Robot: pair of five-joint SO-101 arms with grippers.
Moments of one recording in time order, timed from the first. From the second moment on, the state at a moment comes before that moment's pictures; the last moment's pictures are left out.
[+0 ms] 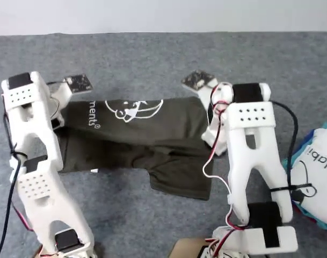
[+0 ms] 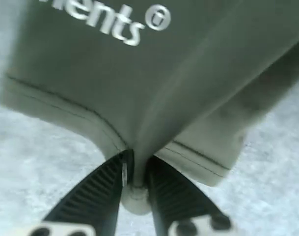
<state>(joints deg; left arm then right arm) -23.5 37.1 -29.1 99.2 -70.5 -7.6 -5.2 2.3 100.4 34.8</state>
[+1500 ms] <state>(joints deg) -26.3 36.6 -21.2 98.9 -69.7 -7.5 -7.2 16.0 93.4 31.5</state>
